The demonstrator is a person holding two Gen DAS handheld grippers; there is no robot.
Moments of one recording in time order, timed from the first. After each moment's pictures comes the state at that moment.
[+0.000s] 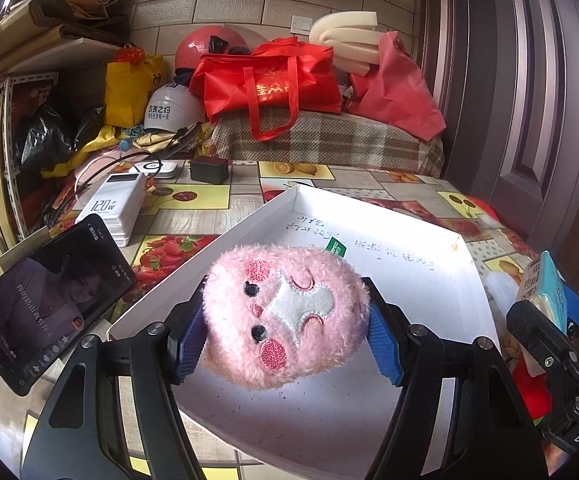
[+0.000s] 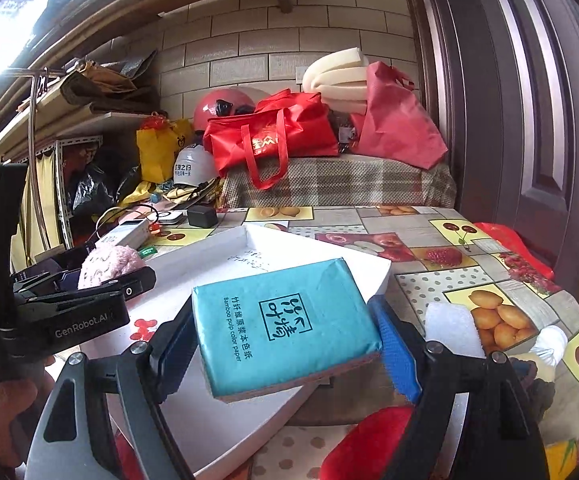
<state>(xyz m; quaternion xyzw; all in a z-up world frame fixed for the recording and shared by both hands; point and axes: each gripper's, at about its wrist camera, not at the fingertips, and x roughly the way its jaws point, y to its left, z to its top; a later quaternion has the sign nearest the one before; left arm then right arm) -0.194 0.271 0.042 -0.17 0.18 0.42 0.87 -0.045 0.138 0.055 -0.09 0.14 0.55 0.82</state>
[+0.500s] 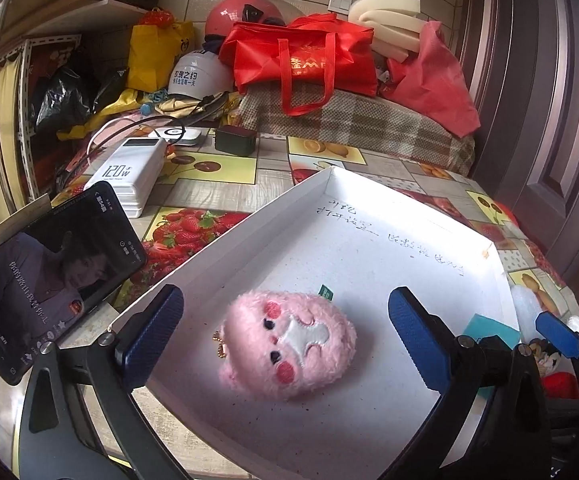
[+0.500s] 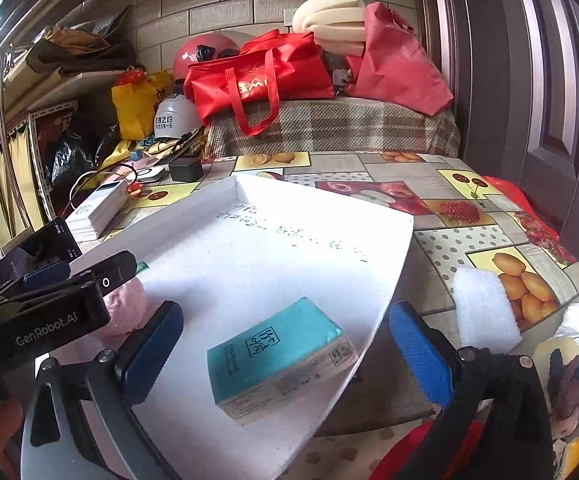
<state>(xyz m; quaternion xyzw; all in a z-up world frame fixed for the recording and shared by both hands) -0.194 0.293 0.034 -0.21 0.20 0.45 0.84 -0.033 0.182 0.039 -0.13 0.23 0.52 0.81</state>
